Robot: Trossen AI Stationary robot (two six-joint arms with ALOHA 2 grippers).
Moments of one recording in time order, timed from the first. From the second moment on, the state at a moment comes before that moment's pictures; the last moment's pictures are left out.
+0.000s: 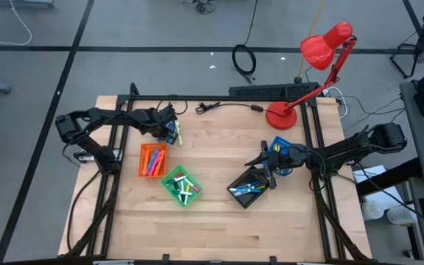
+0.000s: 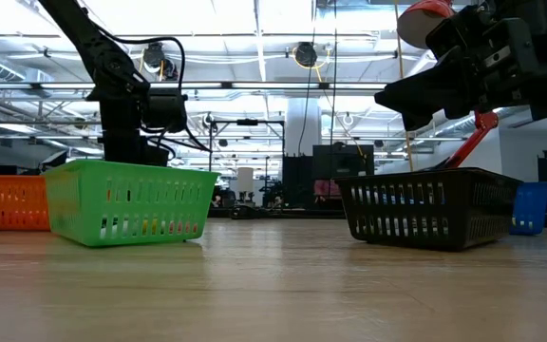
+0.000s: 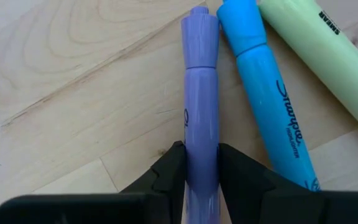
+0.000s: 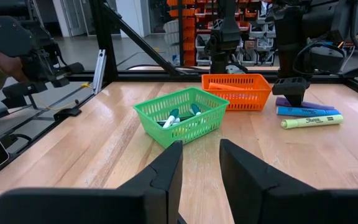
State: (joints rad) left arm 0.59 1.57 0.72 -0.49 -0.21 -0.46; right arm 0.05 1.19 0.18 0.93 -0.10 0.05
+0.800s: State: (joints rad) left arm 0.58 1.34 0.80 -0.63 -0.38 -0.40; right arm 0.05 1.19 0.18 0.93 -0.10 0.05
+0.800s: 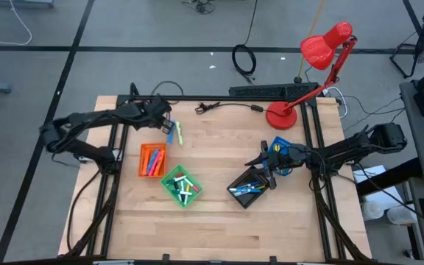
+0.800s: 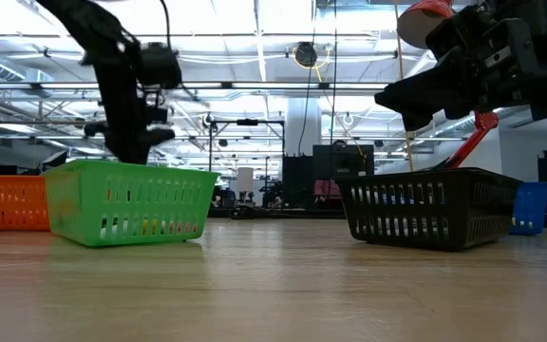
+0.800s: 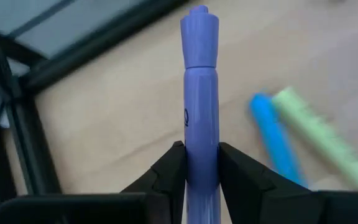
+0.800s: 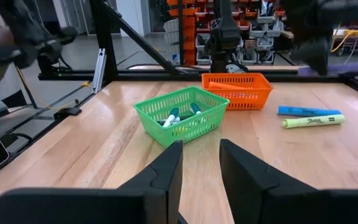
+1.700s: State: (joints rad) left arm -0.06 1.01 0.73 -1.04 -0.28 -1.27; right arm 0.05 1.19 0.18 0.93 -0.10 0.05
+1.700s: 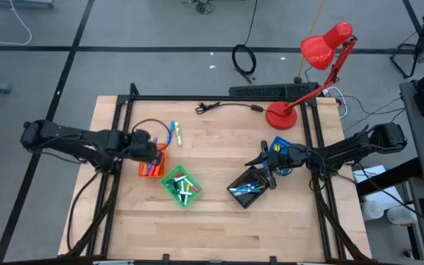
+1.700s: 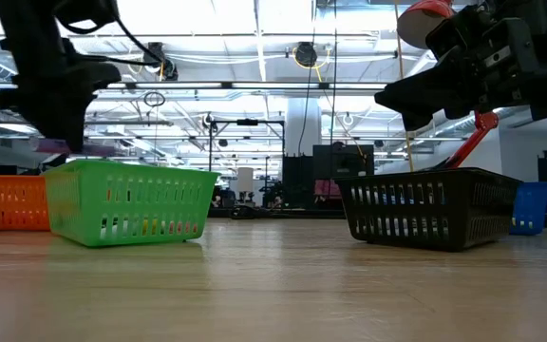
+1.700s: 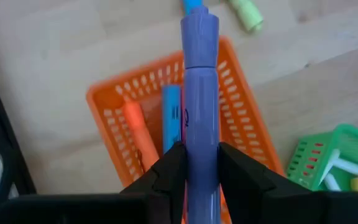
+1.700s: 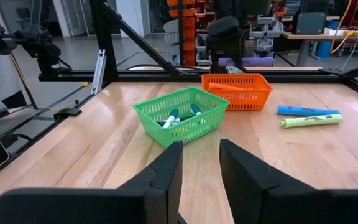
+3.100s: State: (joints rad) left arm -0.19 1.01 0.64 -0.96 -0.40 -1.31; right arm 0.05 1.19 0.18 0.93 -0.10 0.05
